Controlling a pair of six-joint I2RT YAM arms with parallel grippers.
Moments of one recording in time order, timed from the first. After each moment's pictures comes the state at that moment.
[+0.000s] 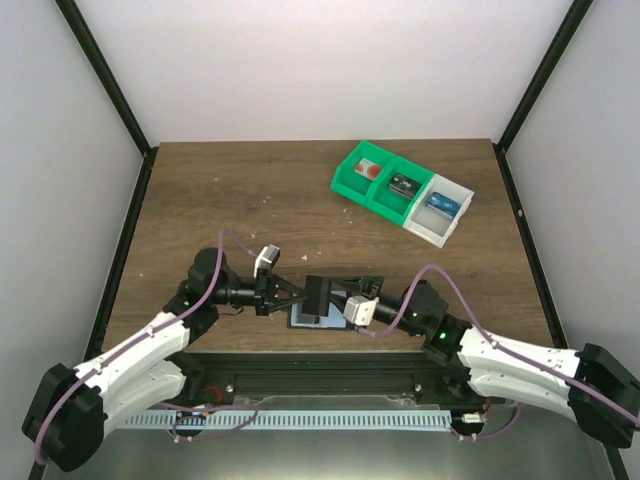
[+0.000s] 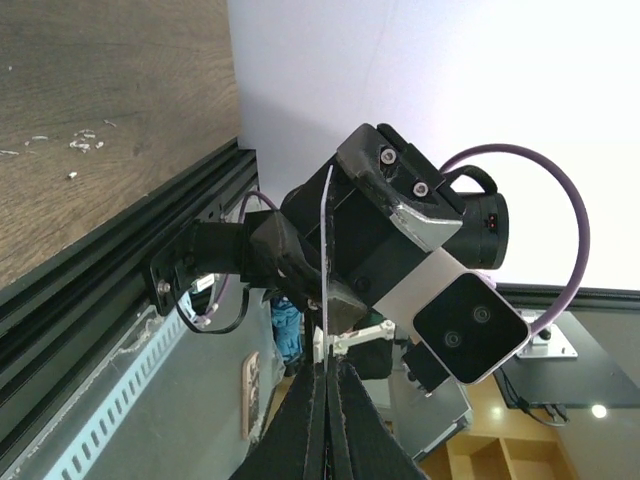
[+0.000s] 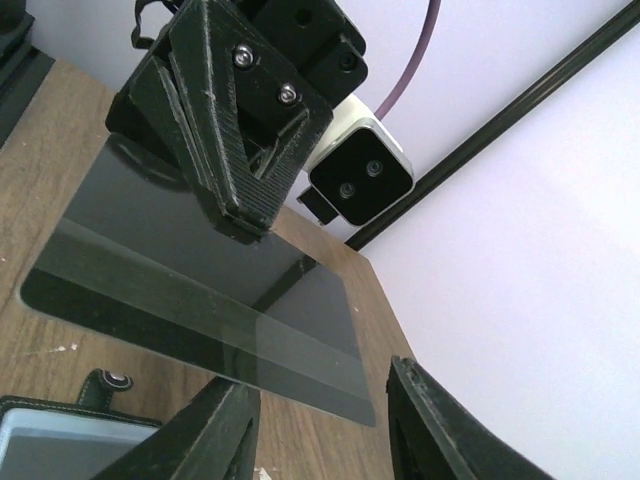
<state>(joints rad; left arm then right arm) -0.58 0.91 0.39 0.34 1.01 -1.39 0.98 0.85 0.25 0.62 -0.19 -0.79</state>
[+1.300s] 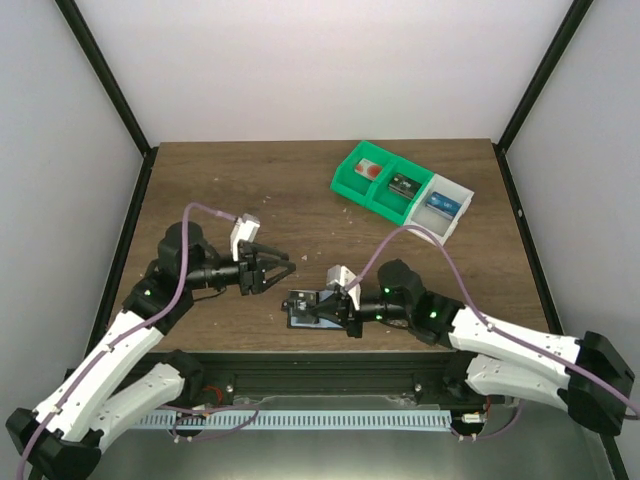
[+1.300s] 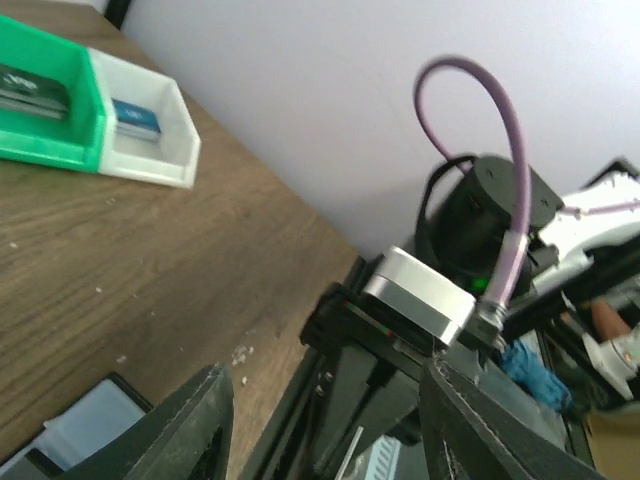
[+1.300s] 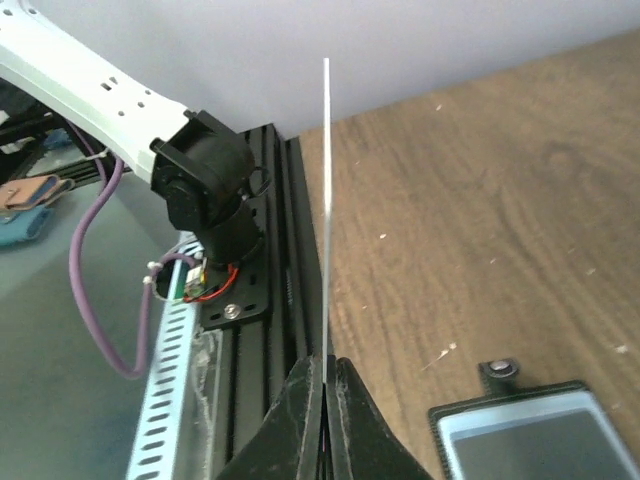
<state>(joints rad) -0.54 0.78 0.80 -0.26 0.74 -0.50 0.98 0.95 0.51 0.14 -0.52 0.06</state>
